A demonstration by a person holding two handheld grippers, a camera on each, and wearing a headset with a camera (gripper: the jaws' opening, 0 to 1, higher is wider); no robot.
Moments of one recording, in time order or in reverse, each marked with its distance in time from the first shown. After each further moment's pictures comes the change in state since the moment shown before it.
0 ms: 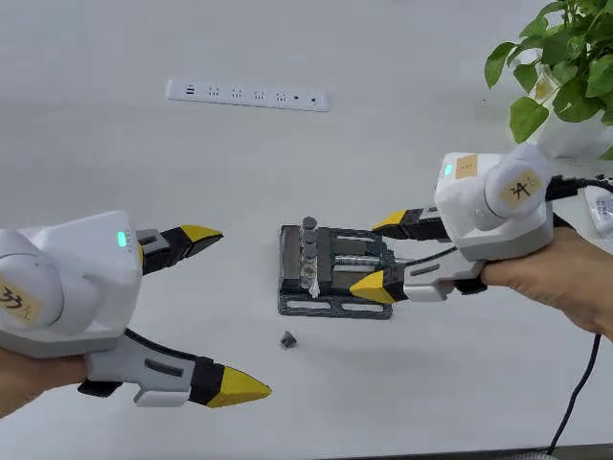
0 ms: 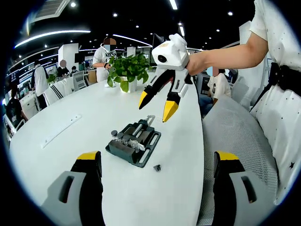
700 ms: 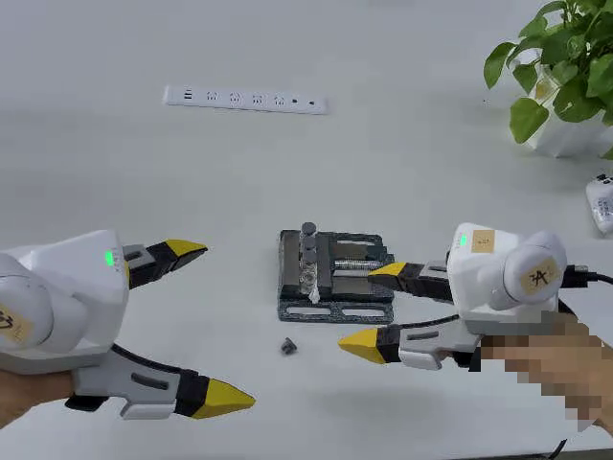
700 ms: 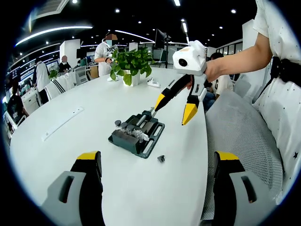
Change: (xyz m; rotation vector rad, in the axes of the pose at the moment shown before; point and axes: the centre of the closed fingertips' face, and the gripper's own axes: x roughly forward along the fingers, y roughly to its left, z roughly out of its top) left arm -0.004 0.011 -0.023 -0.016 0.043 0.019; right arm 0.016 0.040 -0.017 0.106 -0.120 0.014
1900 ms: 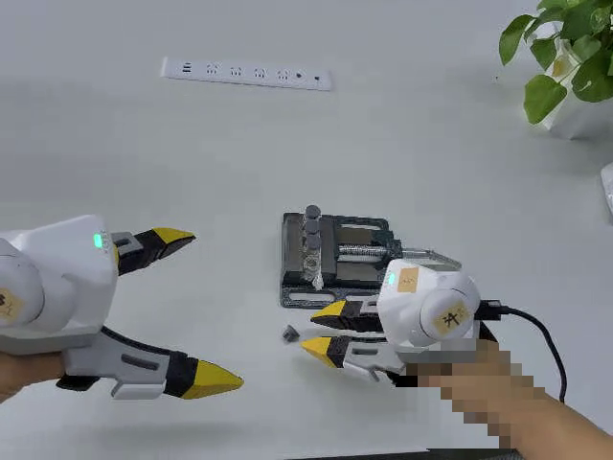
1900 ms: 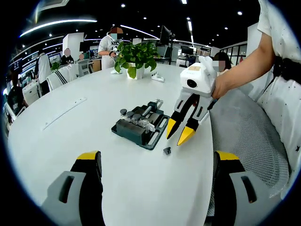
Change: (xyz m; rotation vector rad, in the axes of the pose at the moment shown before) left arm 0.004 0.014 -0.018 -0.052 0.029 0.003; right arm 0.073 0.026 -0.028 -0.029 0.040 0.067
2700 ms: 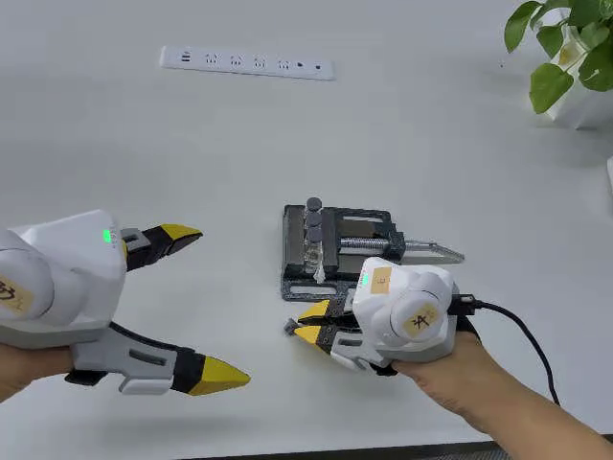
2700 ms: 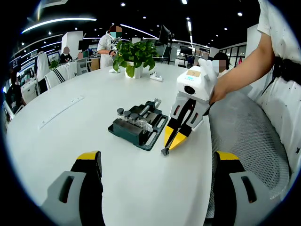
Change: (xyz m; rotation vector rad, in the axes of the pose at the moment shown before) left arm 0.008 -0.001 -0.003 -0.011 0.003 -0.020; right arm 0.014 -0.002 -0.003 -0.089 0.046 -0.004
